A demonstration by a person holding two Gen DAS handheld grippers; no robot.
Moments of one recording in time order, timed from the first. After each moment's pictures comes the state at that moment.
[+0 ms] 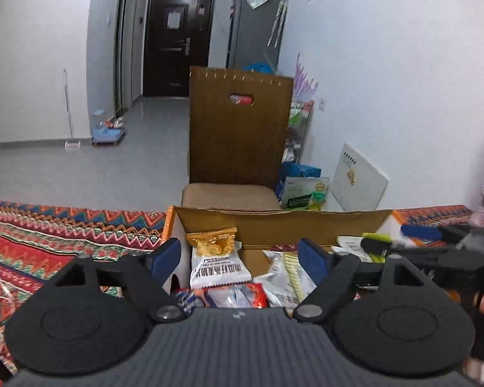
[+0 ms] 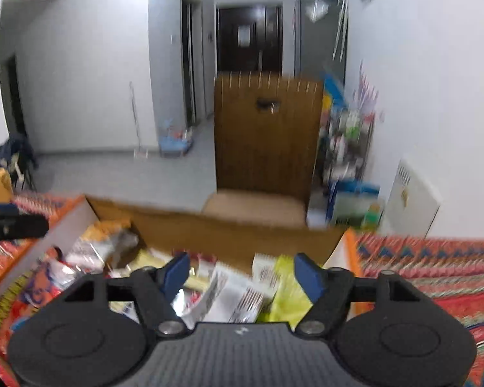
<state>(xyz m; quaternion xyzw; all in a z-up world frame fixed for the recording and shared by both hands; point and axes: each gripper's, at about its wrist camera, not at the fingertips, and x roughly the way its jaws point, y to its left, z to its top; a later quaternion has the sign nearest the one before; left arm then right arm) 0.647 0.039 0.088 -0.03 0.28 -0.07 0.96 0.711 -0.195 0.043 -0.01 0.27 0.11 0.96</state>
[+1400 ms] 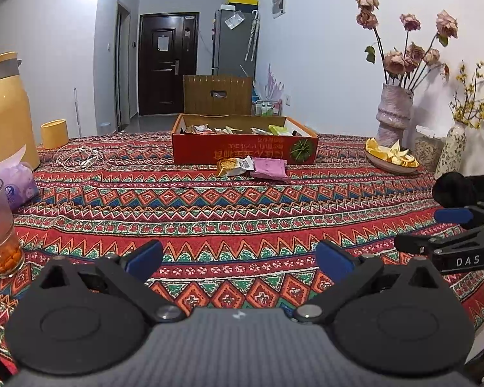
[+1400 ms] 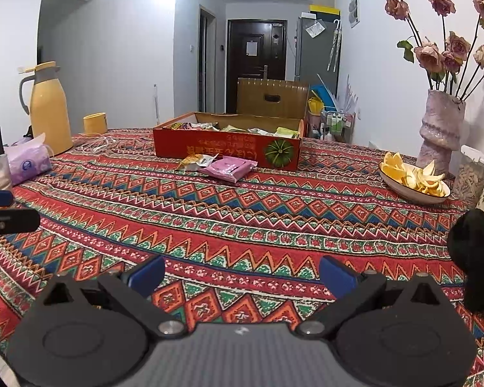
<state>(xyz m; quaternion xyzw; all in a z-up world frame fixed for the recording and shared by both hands) 0.175 0.026 0.043 0.00 0.24 -0.08 0.97 0.213 -0.246 0.019 -0.03 0.27 0.11 0.96</state>
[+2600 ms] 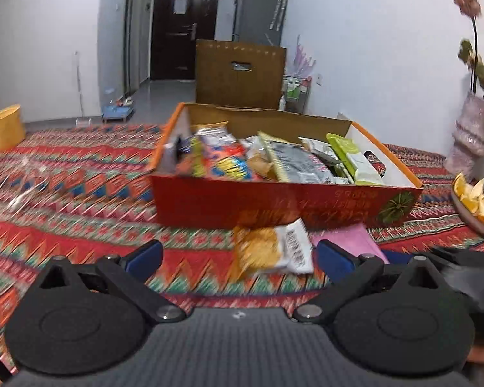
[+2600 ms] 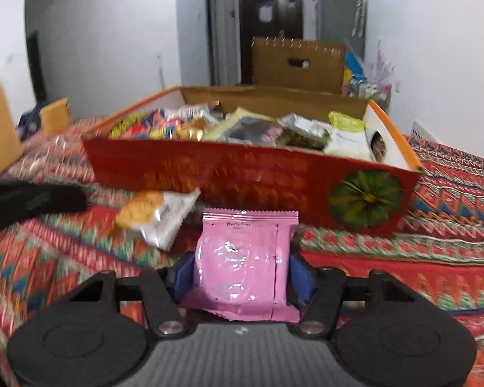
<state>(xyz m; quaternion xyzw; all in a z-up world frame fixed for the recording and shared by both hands) 0.489 0.015 0.020 -0.02 0.31 -0.06 0.95 0.515 -0.180 -0.026 -0.02 0.34 0.15 0.93</state>
